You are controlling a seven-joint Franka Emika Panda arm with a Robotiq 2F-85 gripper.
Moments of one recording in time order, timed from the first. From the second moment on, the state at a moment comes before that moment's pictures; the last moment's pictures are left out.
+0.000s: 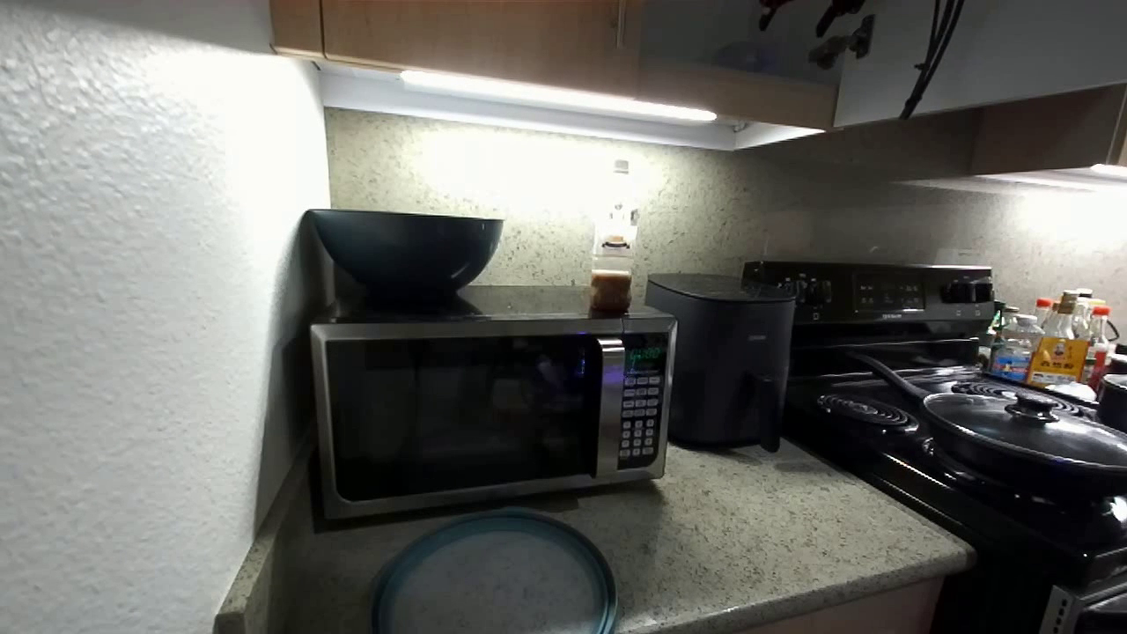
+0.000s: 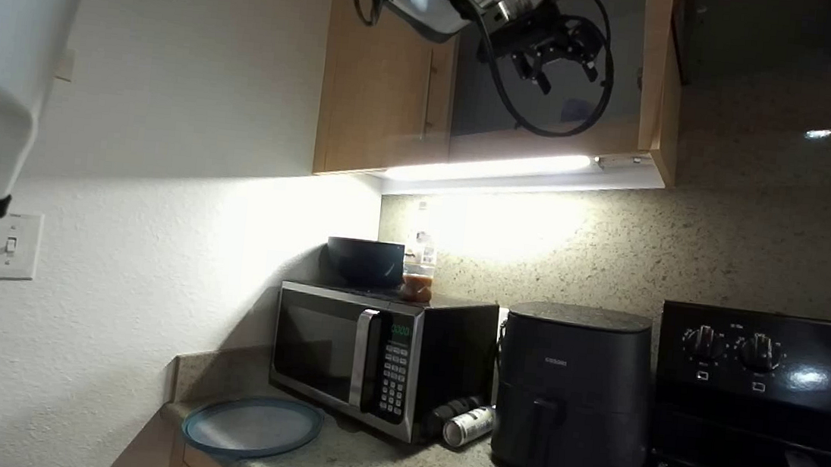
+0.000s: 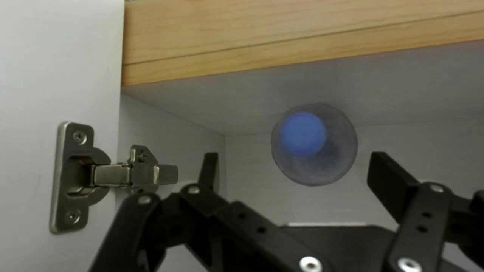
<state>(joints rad) -0.19 0.10 -0.06 -1.23 -0.23 2.39 0.32</state>
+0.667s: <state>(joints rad) -0.19 0.16 -0.07 -1.19 -0.21 2.39 0.31</state>
